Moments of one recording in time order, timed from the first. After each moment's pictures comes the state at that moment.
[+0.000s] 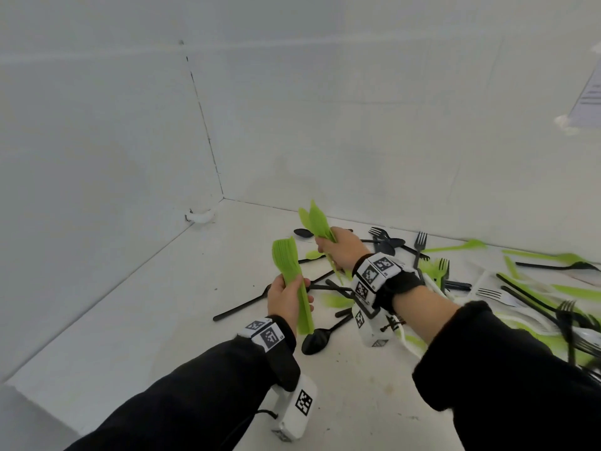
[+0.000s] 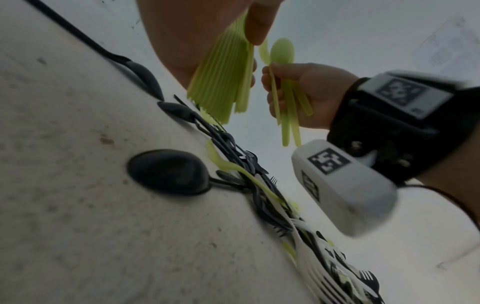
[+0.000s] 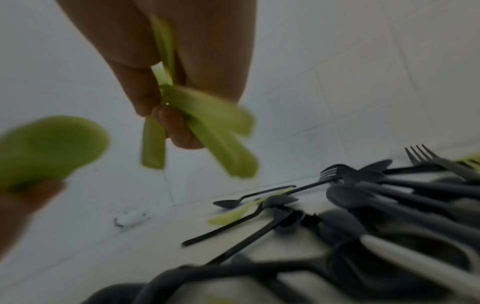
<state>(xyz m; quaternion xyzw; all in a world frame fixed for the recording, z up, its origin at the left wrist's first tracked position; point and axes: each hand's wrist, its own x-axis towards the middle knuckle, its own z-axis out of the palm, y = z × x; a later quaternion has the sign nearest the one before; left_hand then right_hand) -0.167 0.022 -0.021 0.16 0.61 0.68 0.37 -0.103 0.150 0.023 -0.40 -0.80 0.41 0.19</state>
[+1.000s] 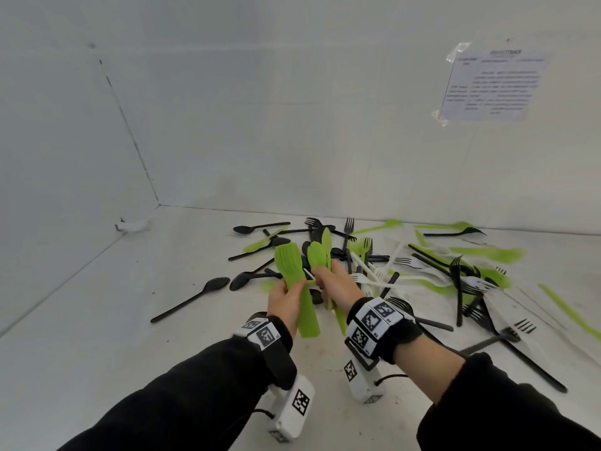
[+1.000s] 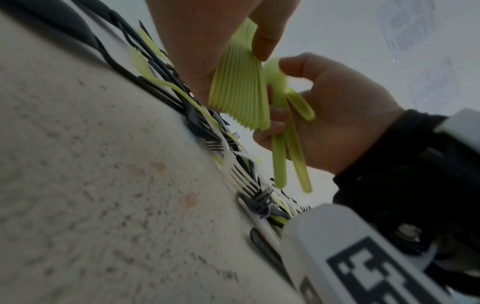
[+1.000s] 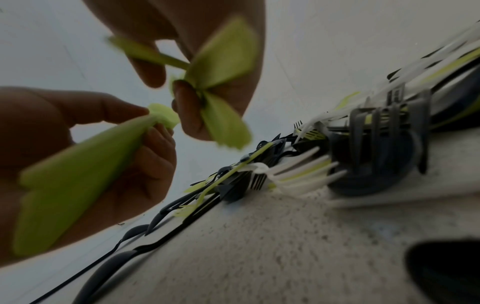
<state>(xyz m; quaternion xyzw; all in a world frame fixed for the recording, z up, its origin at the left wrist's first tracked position) -0.071 0.036 -0.045 0.23 0.59 0.62 0.46 0.025 0.084 -0.011 -0.46 -0.60 0.59 0.30</state>
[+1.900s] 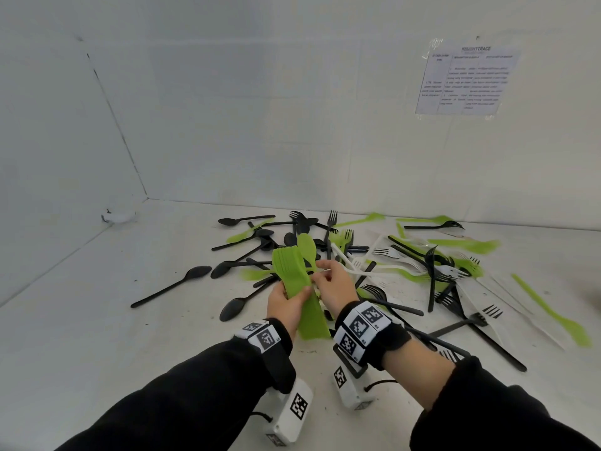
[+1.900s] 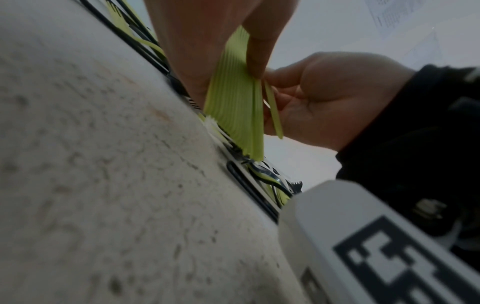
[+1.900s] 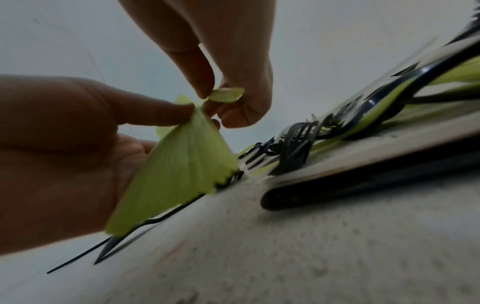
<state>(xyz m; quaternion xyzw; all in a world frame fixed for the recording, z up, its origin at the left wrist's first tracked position) -0.024 0.025 -0.067 0.25 0.58 0.62 0.46 0.064 0.067 -0.032 -0.52 -0.63 0.46 0.35</state>
